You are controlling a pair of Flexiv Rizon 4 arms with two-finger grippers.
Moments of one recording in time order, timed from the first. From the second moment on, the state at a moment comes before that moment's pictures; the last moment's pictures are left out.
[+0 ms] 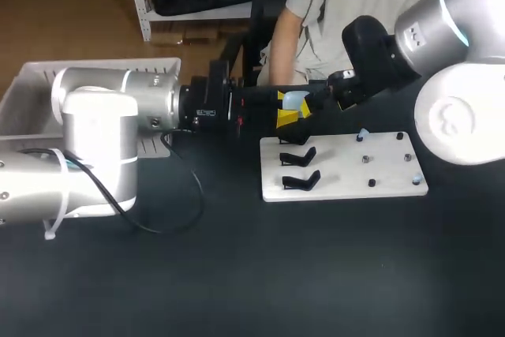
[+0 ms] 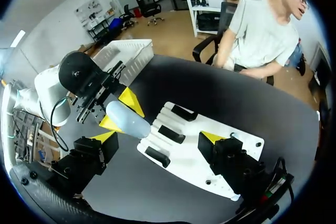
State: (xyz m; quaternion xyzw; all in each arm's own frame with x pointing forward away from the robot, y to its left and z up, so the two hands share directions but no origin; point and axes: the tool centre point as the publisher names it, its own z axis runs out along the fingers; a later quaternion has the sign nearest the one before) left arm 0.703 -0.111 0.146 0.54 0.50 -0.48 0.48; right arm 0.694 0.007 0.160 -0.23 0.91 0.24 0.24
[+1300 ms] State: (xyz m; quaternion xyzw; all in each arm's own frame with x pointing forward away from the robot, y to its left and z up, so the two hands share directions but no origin) left arm 0.704 -0.111 0.146 0.54 0.50 -0.48 0.48; right arm 0.675 -0.147 0.138 -0.14 0.97 0.08 0.18
